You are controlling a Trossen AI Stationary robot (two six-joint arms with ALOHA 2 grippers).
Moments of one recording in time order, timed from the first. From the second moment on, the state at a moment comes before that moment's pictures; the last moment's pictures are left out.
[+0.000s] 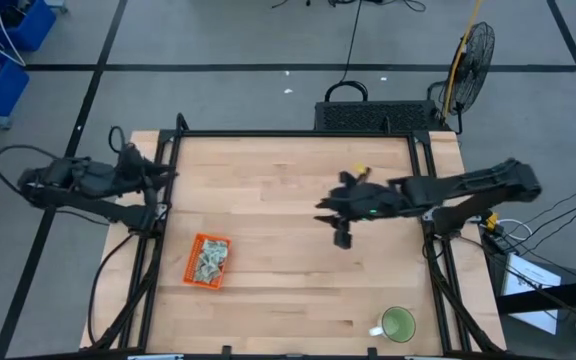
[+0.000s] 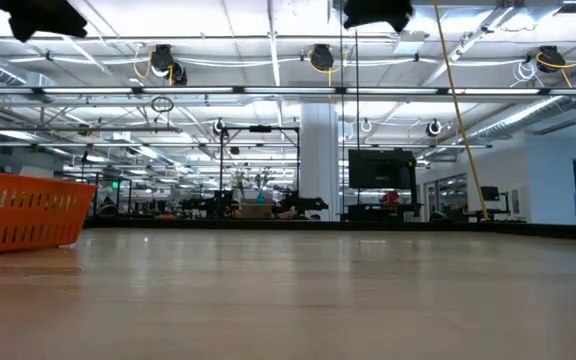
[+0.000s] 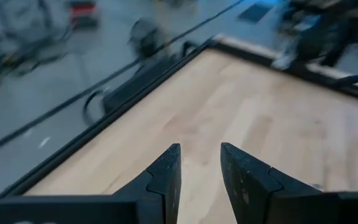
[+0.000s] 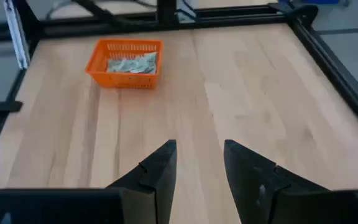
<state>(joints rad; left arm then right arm) -0.20 0.41 0.95 -1.06 -0.61 -0.44 0.16 1.33 1.21 -0.51 0.23 0.17</state>
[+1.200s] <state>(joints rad) -0.23 0.01 0.30 -0.23 -0.26 -0.08 0.14 0.08 0.19 -0.17 0.18 0.13</state>
